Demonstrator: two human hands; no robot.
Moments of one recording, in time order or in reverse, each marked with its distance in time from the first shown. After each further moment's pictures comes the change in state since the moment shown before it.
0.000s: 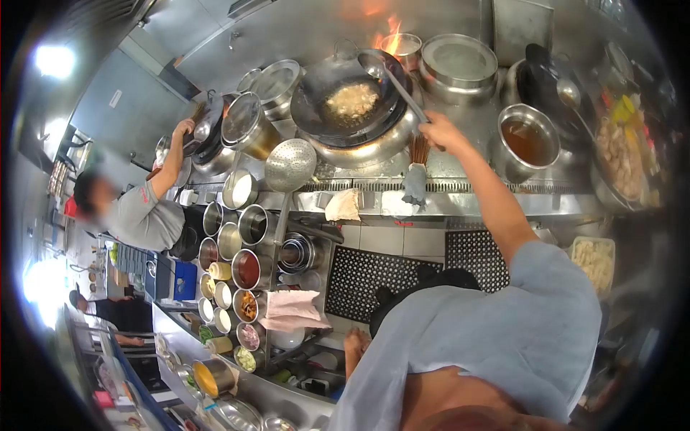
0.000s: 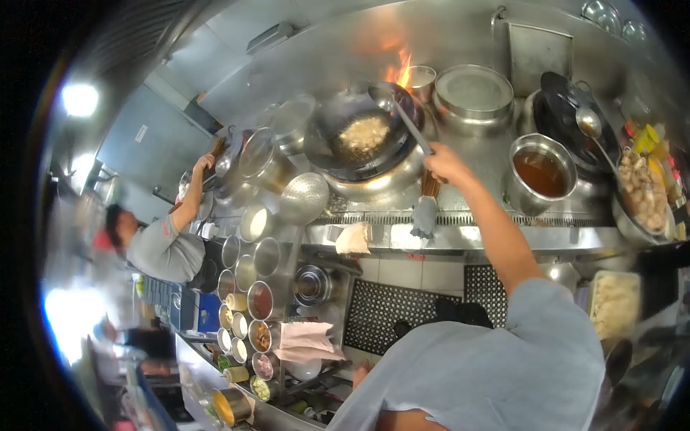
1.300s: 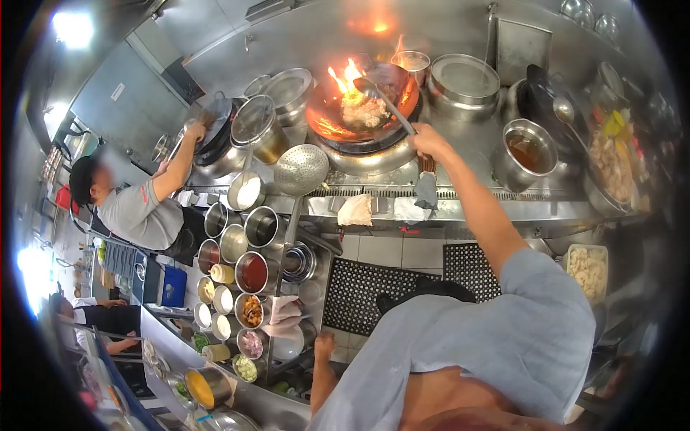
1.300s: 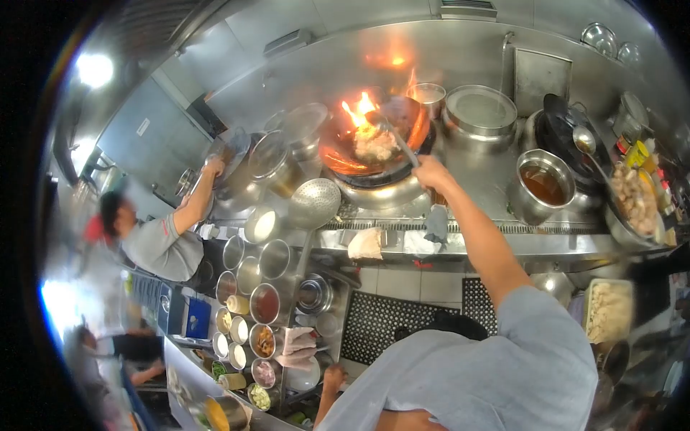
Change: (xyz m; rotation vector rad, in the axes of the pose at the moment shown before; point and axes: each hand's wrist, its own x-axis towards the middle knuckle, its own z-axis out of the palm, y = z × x) left_hand 0.081 -0.065 -0.114 0.098 -0.014 0.403; right_hand 0.015 -0.022 0.077 -0.248 0.004 -0.002
